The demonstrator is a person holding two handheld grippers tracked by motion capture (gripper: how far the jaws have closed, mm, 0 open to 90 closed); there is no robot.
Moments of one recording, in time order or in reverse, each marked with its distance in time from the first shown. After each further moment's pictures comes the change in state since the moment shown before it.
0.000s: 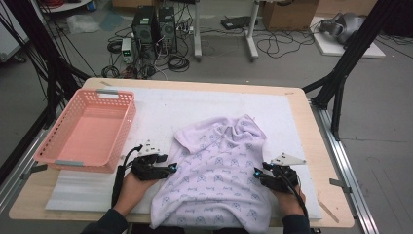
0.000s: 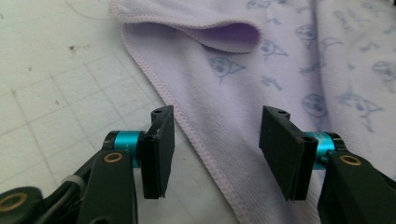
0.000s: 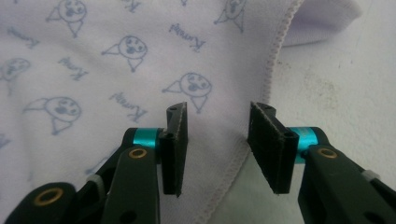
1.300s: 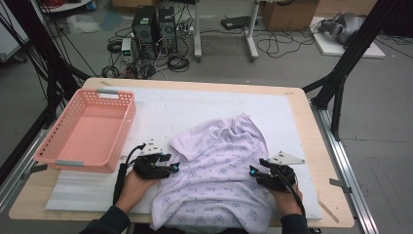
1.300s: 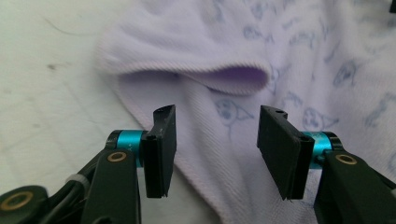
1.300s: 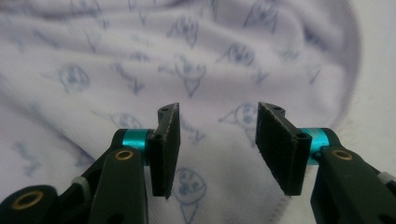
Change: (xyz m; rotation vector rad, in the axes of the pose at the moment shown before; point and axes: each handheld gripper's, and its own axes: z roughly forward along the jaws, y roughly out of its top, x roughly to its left) left arm -0.009 0.004 0.006 0.012 -0.037 0.089; right arm 0.009 0.009 0.002 -0.045 0.042 -0.035
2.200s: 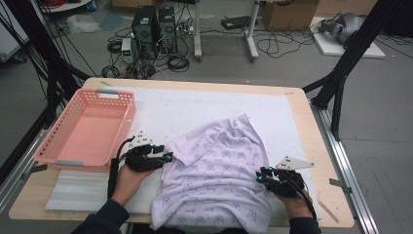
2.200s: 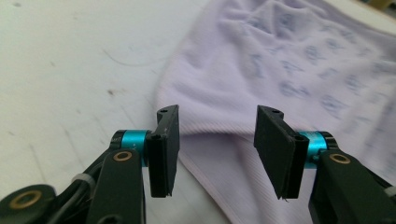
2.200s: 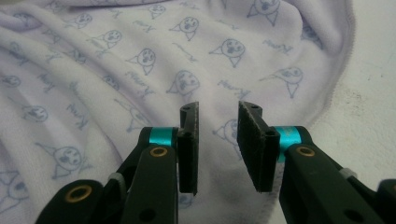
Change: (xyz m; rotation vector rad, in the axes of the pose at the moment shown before) left arm 0.030 0.019 -0.014 -0.083 0.049 -0.109; right arm -0.006 -0.007 -0.027 0.017 0.103 0.000
